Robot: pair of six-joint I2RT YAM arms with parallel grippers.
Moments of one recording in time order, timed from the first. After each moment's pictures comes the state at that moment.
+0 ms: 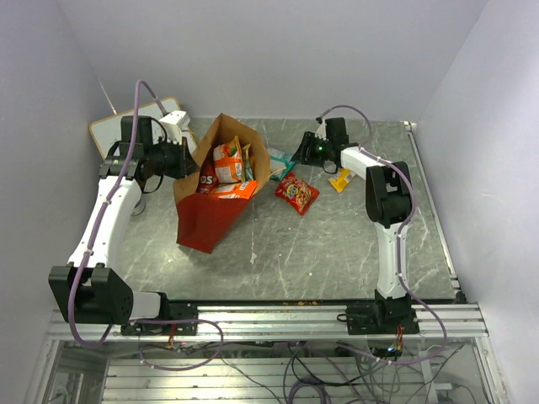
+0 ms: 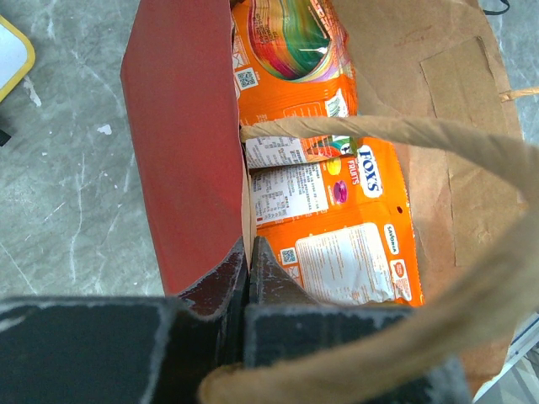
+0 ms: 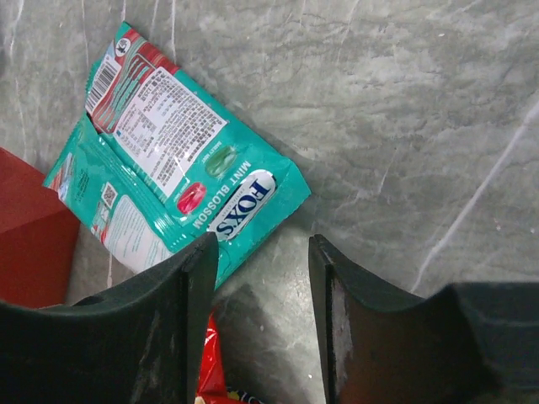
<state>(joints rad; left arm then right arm) -0.05 1.33 1.29 -0.64 0.54 0.05 0.22 2.32 1.71 -0.12 -0.42 0.40</state>
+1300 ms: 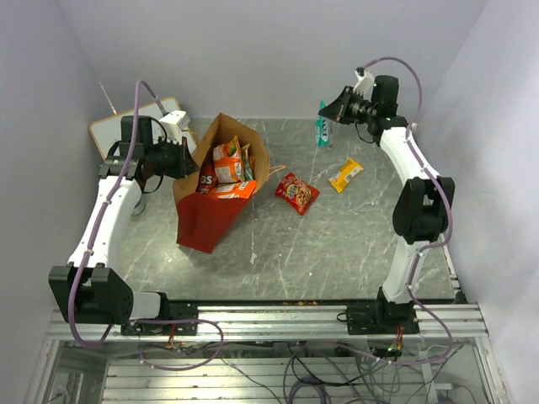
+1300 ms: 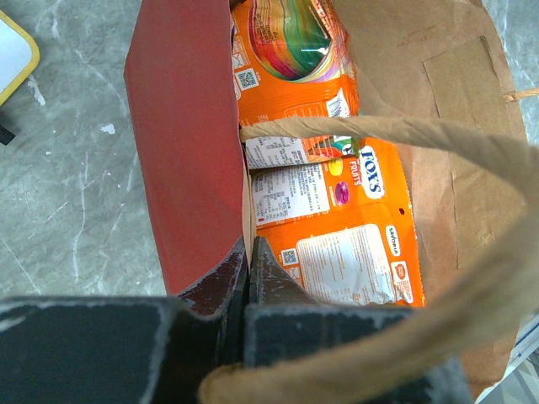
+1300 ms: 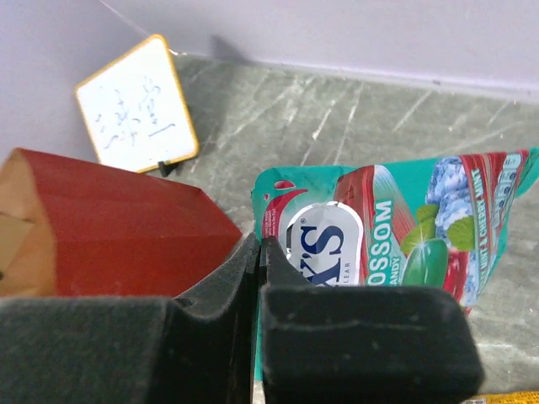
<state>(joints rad) -0.05 1.33 1.29 -0.64 0.53 0.05 0.07 2.03 1.82 -0.15 -0.68 0.40</state>
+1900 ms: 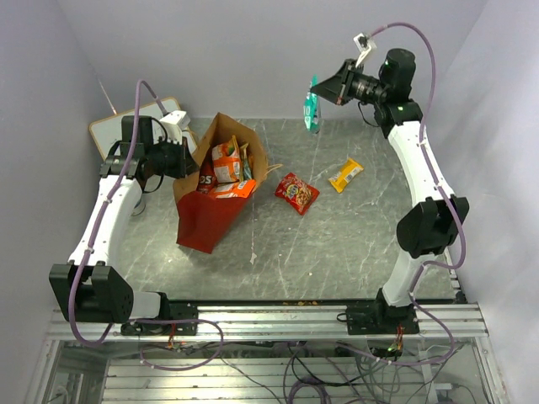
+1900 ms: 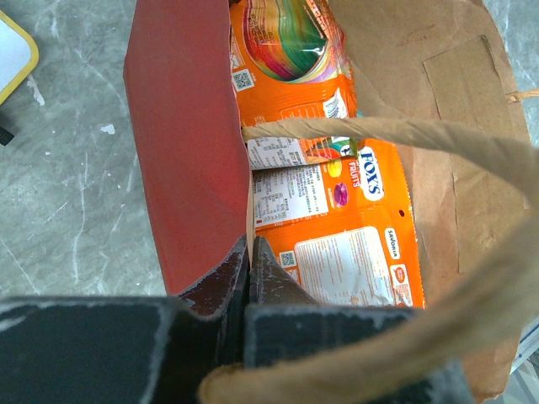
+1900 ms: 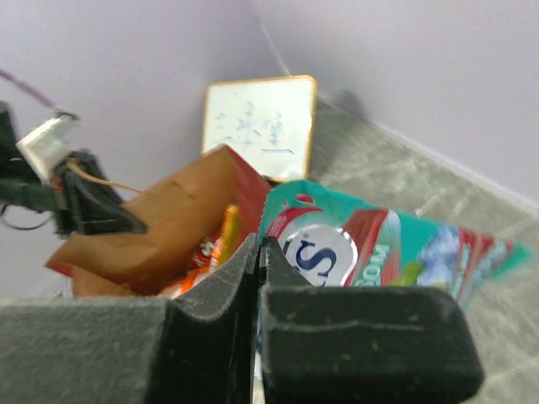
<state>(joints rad) -0.05 1.33 1.29 -0.63 0.53 0.05 0.14 1.86 1.96 -0.20 -0.85 0.37</state>
